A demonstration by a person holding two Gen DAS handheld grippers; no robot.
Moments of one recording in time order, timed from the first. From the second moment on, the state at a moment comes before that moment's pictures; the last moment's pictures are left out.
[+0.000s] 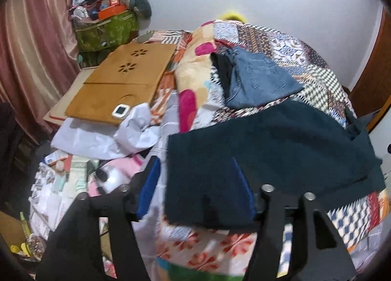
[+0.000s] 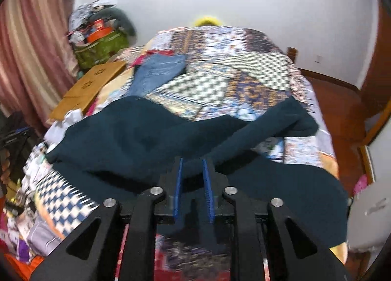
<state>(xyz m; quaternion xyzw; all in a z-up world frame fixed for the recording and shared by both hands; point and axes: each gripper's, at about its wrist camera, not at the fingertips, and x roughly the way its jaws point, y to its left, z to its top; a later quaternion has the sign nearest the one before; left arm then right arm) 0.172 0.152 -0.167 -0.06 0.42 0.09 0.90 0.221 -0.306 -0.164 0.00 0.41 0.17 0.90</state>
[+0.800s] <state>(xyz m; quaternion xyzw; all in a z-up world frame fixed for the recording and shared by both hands) 0.370 0.051 -0.181 -0.01 0.44 -0.01 0.90 0.430 -0.409 -0.212 0.03 0.47 0.02 0.88</state>
